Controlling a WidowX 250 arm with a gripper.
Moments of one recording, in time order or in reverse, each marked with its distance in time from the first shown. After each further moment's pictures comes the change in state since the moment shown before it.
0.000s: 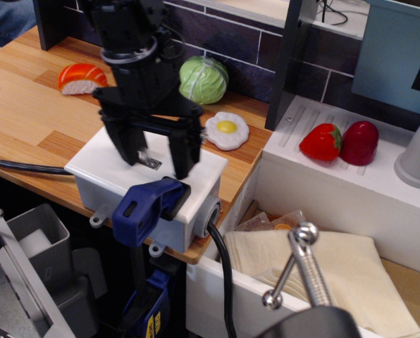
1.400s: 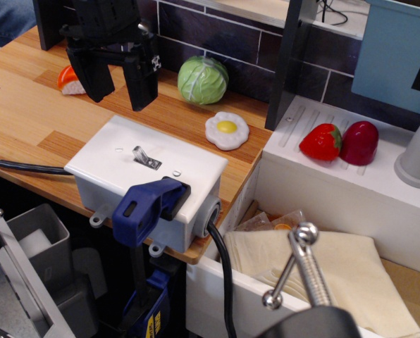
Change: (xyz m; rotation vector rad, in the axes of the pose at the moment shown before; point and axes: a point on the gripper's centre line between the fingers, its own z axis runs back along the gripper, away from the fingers) arm 0.034 0.064 0.034 -0.026 0.070 -0.036
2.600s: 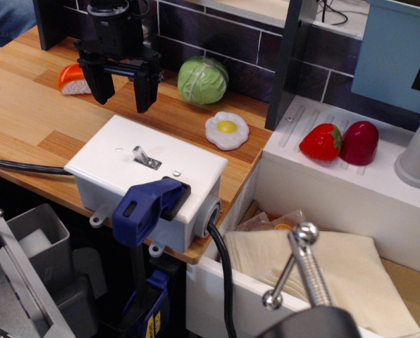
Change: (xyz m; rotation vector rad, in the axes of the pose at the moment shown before) arm 0.060 0.060 -0.043 0.140 -0.023 0.158
